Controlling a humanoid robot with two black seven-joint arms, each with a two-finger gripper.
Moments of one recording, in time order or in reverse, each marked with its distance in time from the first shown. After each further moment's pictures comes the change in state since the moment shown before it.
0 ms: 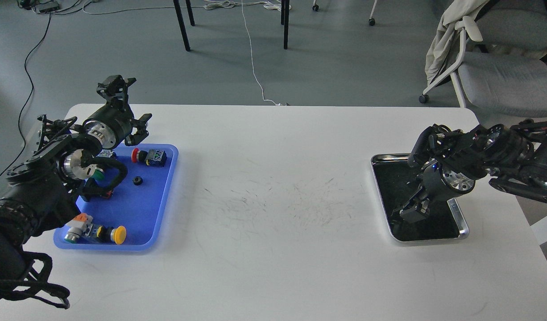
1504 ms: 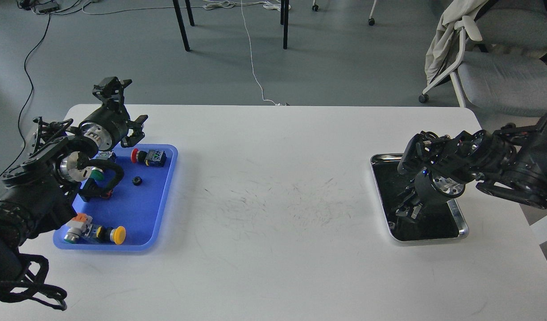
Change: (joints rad) left arm 0.010 0.016 0.002 0.000 0.002 -0.002 -0.009; right arm -0.029 0.062 -0.019 -0.061 0.002 0.003 0.000
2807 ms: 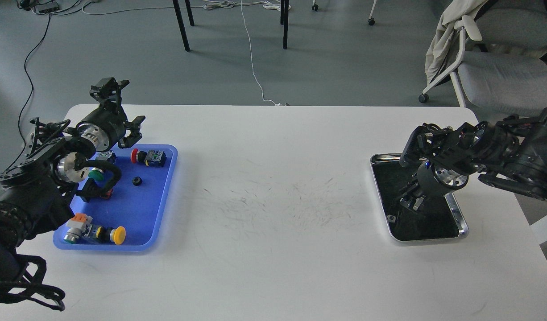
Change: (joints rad) left arm 0.004 0.006 0.001 0.000 0.000 0.001 0.000; right arm 0.055 0.001 -0.010 -0.021 -0.002 0.015 0.000
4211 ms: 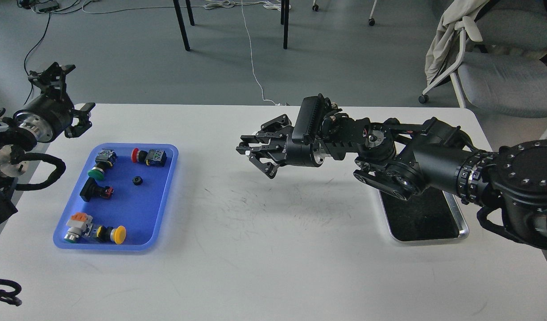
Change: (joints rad) left arm -0.005 0.203 -0.016 -0.015 -0.010 -0.100 0.013; right arm -0.189 0.425 0.419 -0.275 0.013 -0.621 0.000
